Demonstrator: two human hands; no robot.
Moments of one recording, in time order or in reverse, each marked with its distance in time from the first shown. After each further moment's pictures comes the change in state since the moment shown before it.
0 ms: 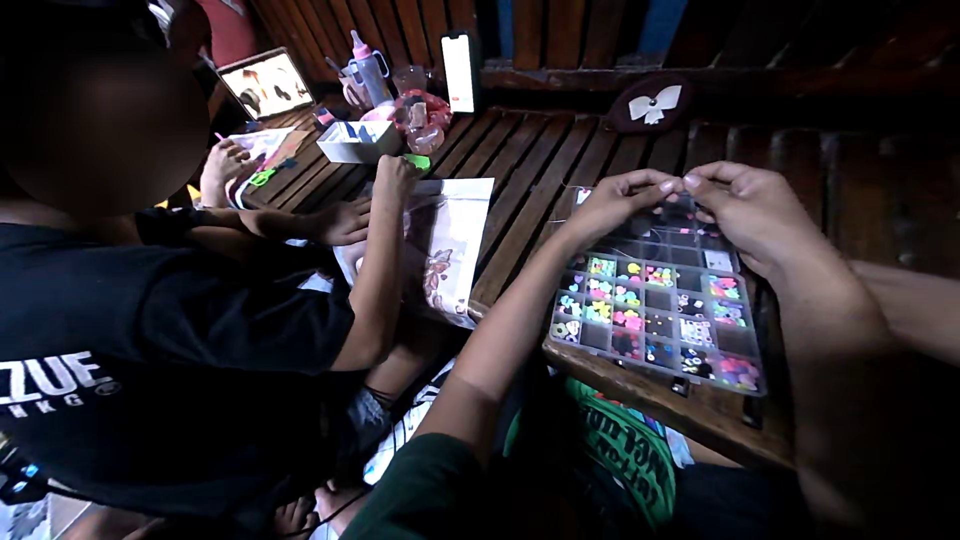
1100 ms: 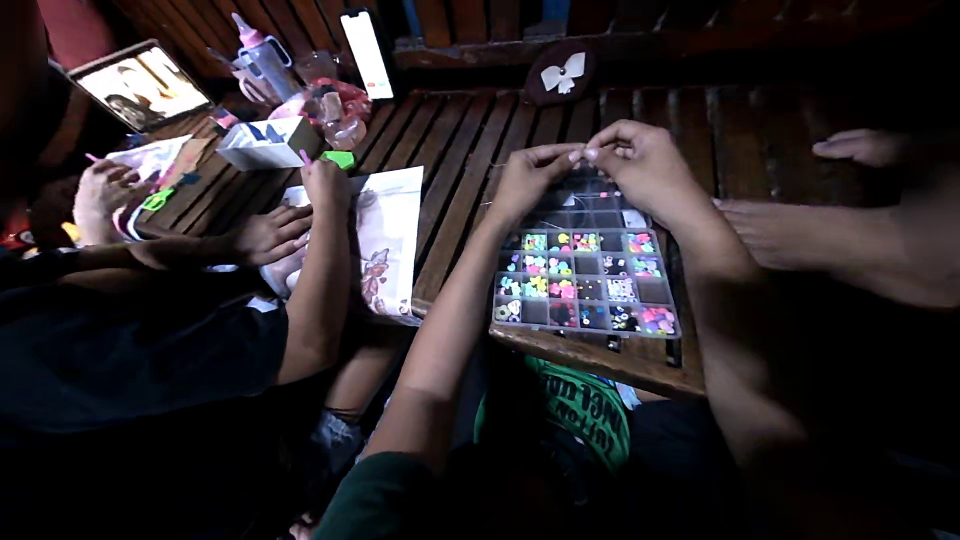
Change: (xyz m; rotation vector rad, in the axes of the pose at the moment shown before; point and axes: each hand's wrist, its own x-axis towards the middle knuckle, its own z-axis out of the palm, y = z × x) left_hand 0.001 -0.007 -0.005 0.177 0.129 0.031; right_hand 0.000 -0.003 0.000 -0.142 -0.007 -0.138
